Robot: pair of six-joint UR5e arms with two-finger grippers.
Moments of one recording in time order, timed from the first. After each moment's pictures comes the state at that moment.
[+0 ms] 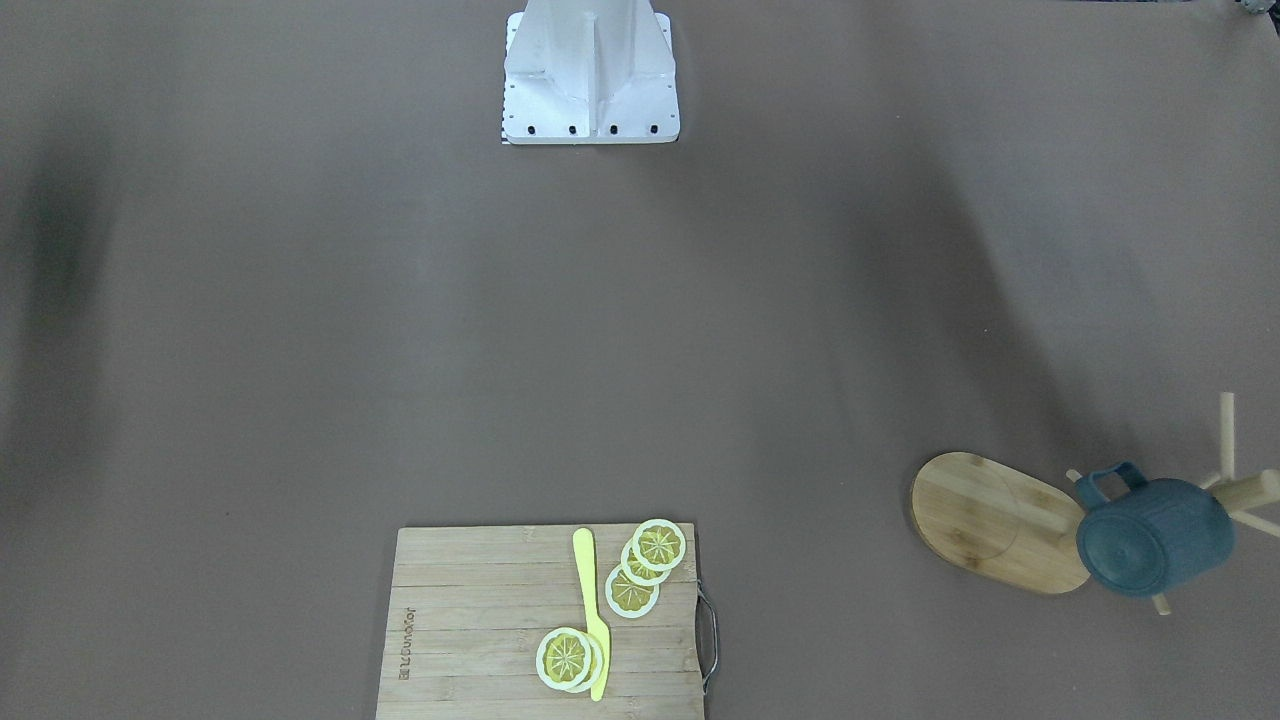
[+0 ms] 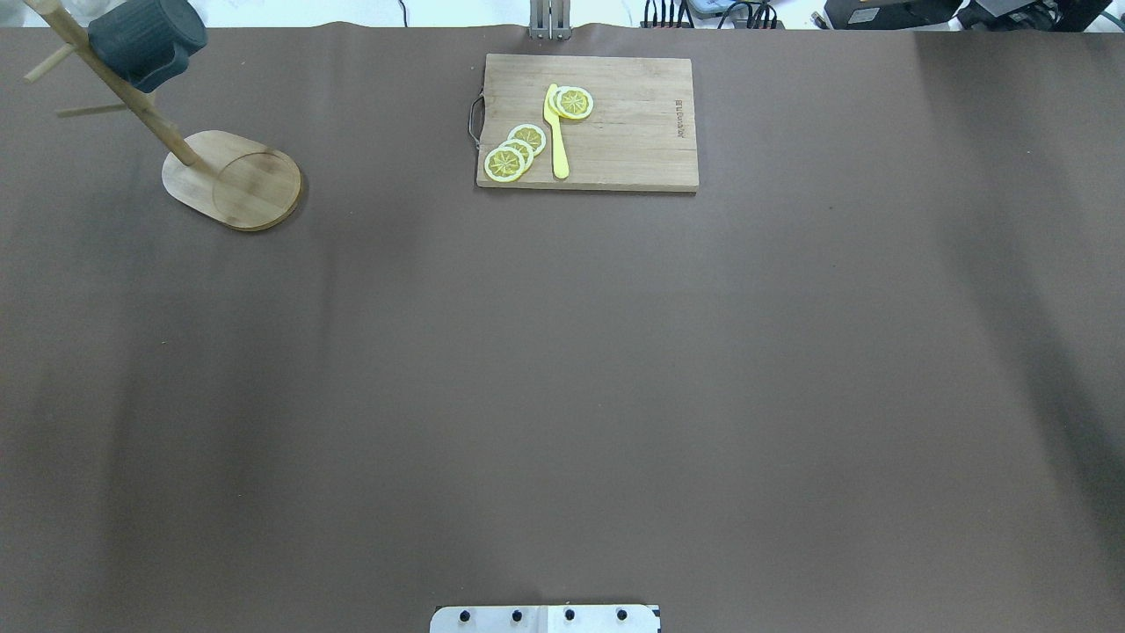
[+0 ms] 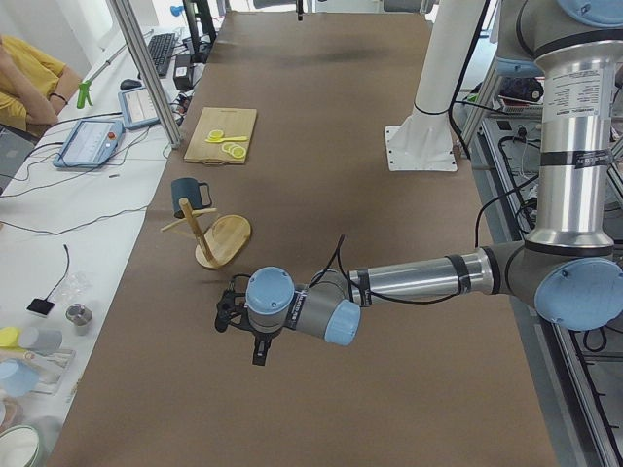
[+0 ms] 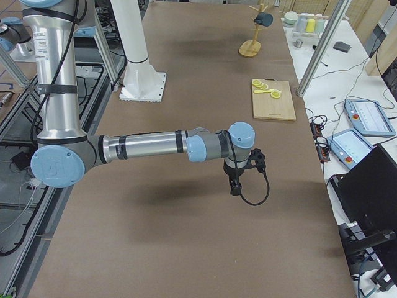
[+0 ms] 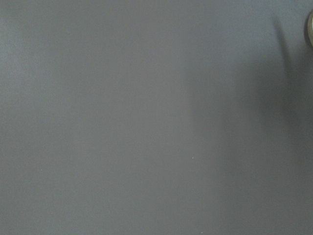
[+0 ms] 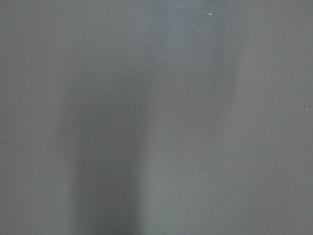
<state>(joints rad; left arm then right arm) -1.54 -1.52 -1.44 -2.05 -2.42 -0.14 1.42 -1.54 1.67 -1.53 2.32 0.03</state>
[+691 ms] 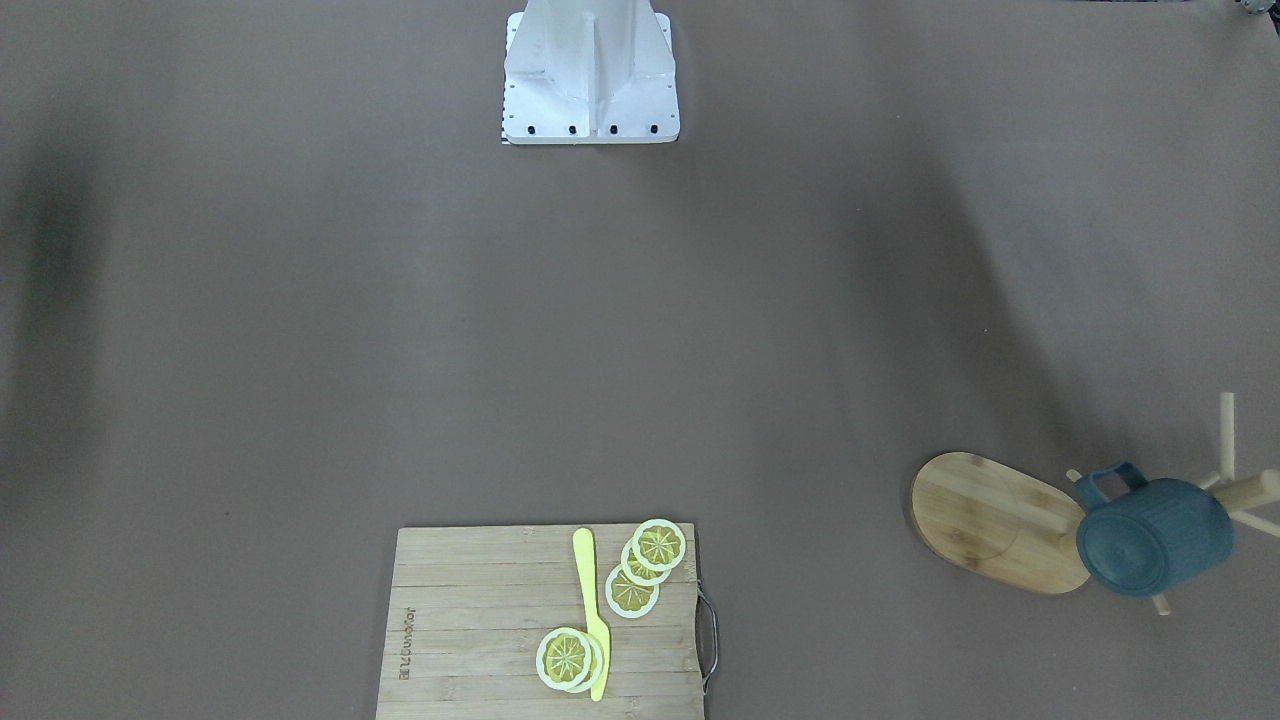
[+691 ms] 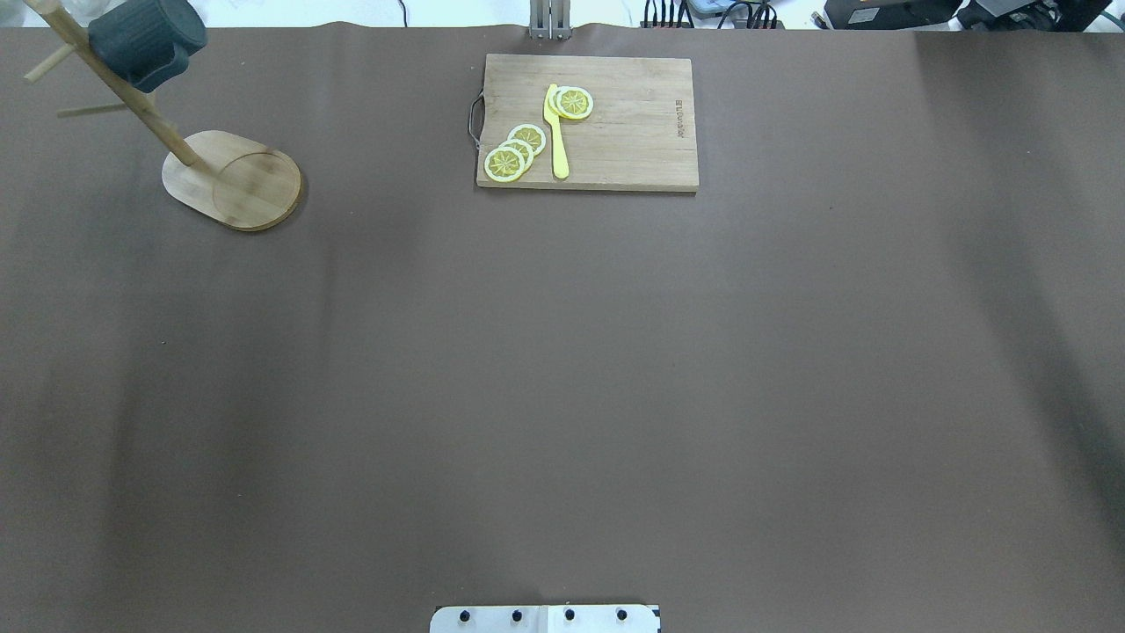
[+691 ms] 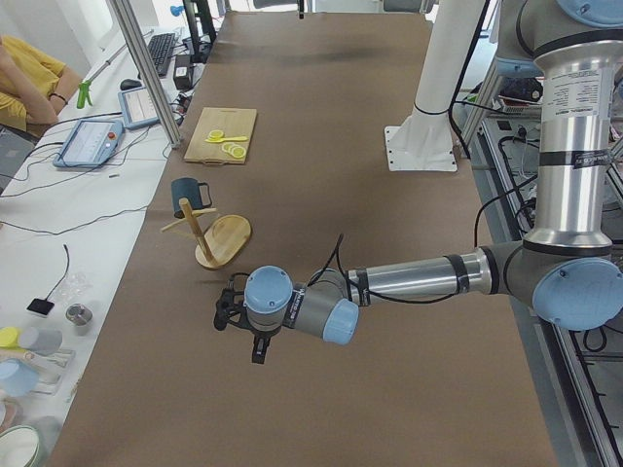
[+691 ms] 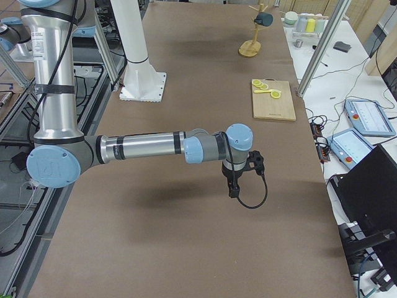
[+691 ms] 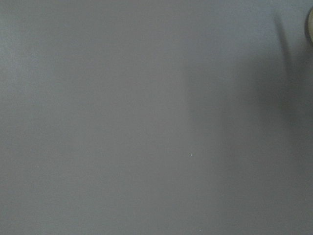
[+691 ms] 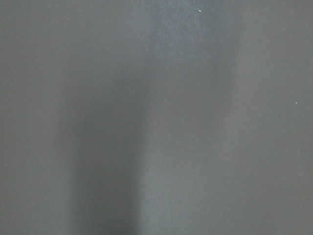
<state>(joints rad) -1.54 -1.53 -1.43 -2.04 -2.43 -0.14 1.45 -1.56 1.68 -1.53 2.32 0.02</state>
